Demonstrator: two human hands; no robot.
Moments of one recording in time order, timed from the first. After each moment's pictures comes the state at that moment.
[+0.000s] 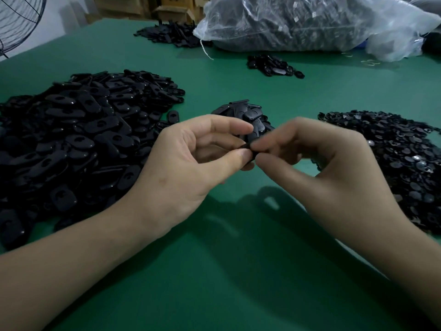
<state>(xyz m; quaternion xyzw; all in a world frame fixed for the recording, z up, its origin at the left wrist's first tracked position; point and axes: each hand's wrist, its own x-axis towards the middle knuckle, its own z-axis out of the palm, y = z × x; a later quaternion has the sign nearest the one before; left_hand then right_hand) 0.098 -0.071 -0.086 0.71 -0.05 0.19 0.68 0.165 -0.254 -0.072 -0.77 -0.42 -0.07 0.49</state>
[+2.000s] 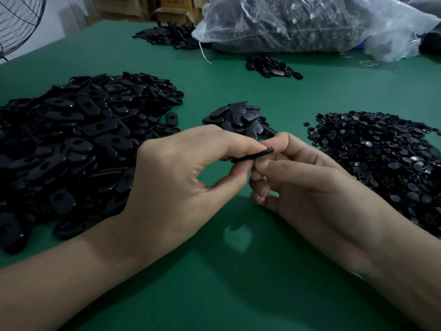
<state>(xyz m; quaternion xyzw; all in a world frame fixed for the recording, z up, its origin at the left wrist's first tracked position) 0.086 -0.071 -0.085 0.86 -0.10 0.36 0.33 0.160 -0.243 -0.081 -0.50 -0.23 0.33 0.77</state>
